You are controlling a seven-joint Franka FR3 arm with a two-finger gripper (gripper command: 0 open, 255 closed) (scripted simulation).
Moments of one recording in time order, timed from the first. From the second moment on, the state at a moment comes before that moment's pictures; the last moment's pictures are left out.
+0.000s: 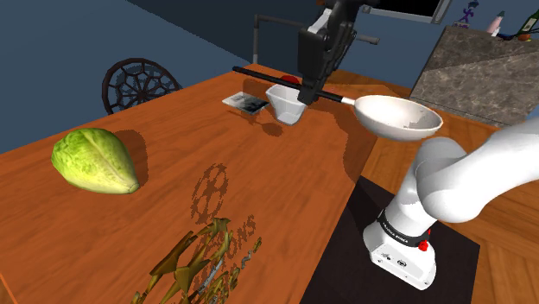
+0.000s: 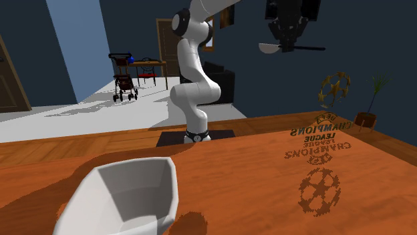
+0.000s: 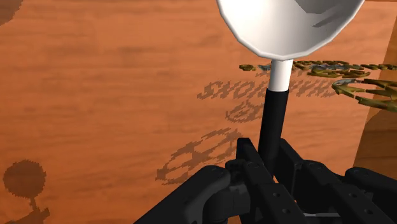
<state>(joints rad) 0.30 -0.64 0.40 -1.94 0.27 1.48 0.52</state>
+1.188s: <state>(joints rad) 0.34 -0.74 0.48 -2.20 0.34 1.67 0.56</state>
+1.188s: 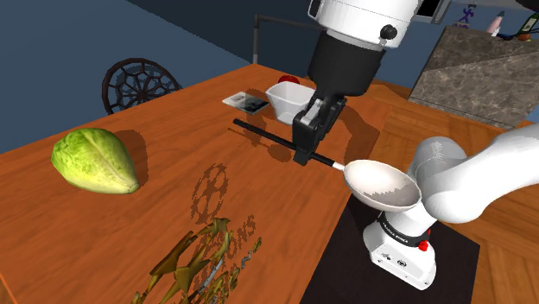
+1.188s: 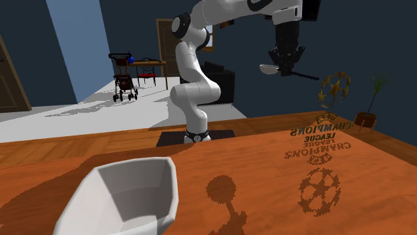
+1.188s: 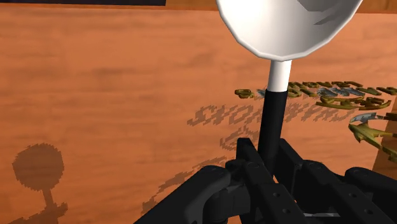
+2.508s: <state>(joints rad) 0.38 -0.77 0.54 -2.48 0.40 1.91 0.53</state>
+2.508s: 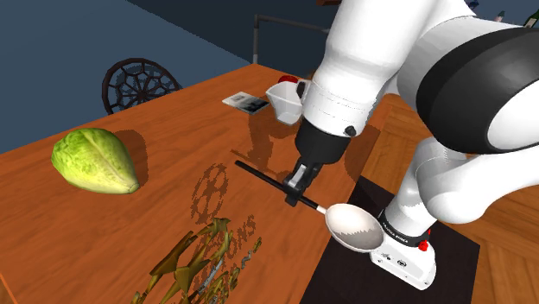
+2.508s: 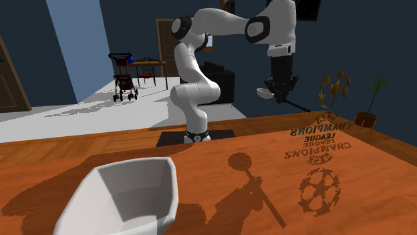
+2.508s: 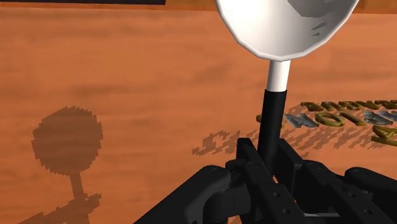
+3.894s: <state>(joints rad) 0.40 -0.69 0.66 -2.70 0.49 2.22 0.51</state>
